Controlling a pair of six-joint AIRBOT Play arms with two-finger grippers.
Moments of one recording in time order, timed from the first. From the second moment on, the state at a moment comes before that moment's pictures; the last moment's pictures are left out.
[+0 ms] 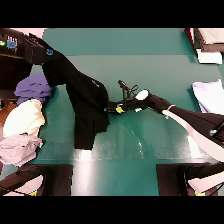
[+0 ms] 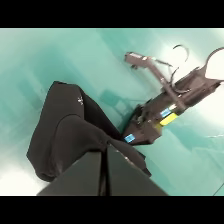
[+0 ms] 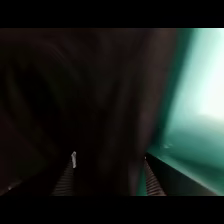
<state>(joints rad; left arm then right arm) -0.15 -1.17 1.78 1.03 -1.44 -1.23 0.56 -1.69 1.14 -0.45 0.73 1.27</state>
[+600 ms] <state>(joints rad) -0.15 -1.17 1.96 1.04 -1.45 -1.25 0.41 -1.36 1.20 -0.85 0.83 1.33</state>
